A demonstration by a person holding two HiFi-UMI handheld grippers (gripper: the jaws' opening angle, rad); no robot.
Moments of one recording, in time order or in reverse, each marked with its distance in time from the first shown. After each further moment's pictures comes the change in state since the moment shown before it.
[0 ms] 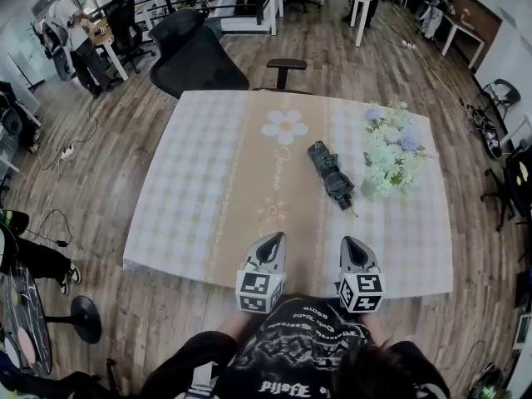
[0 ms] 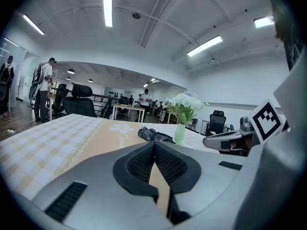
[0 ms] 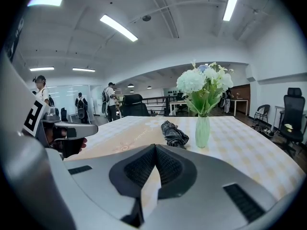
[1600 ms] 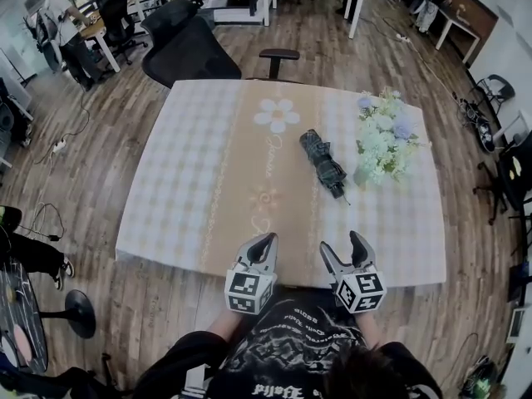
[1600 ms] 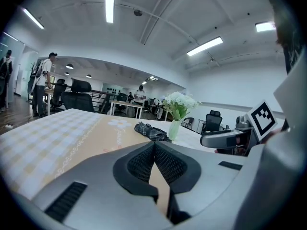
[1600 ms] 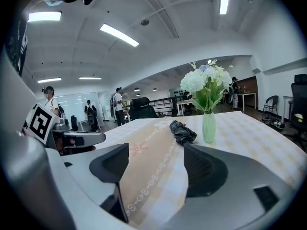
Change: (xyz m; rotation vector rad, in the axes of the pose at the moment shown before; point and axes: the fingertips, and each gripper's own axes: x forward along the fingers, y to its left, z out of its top) left arm -0.028 -0.013 -0.017 -0.026 0.028 -0.036; right arm -0.027 0.019 -0.007 0.048 -0.024 0.124
